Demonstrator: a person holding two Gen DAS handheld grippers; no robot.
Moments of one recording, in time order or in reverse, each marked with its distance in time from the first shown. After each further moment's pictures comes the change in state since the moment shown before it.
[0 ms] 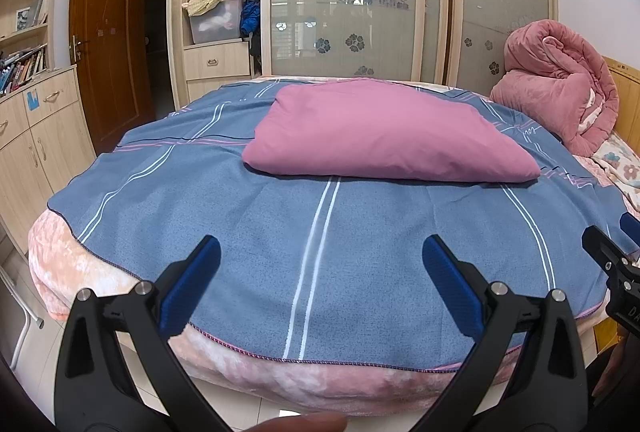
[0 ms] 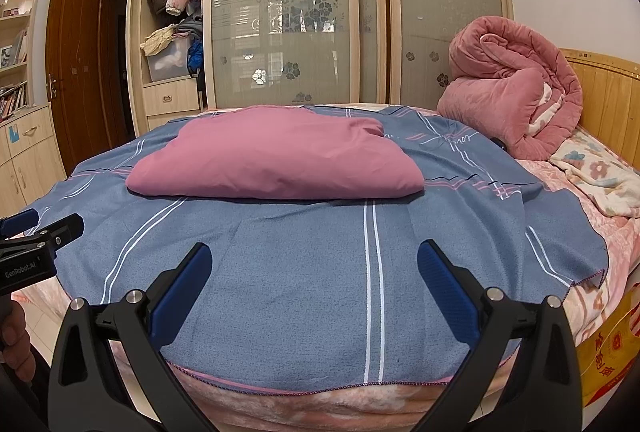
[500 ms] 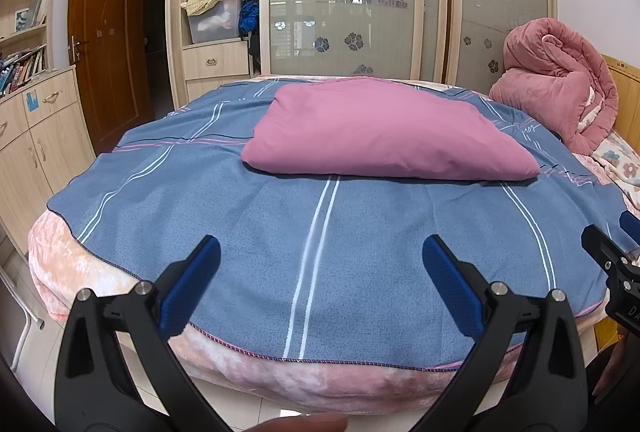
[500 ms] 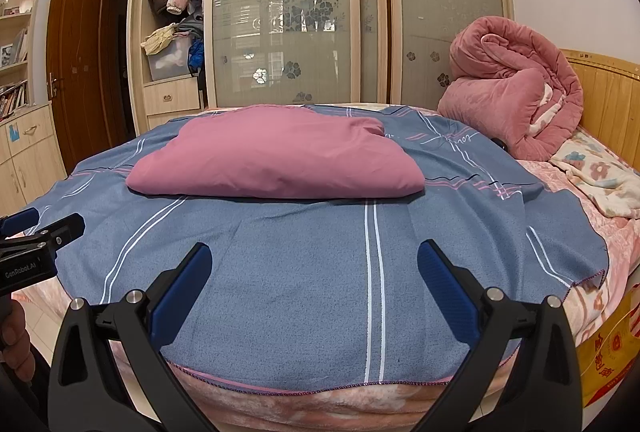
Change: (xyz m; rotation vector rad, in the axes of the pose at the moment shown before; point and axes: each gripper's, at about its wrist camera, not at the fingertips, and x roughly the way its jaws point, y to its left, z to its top) left arm 0.001 -0.001 -0.002 0.004 0.004 -0.003; right arm 0.001 0.000 -0.001 -0.002 0.002 -0.001
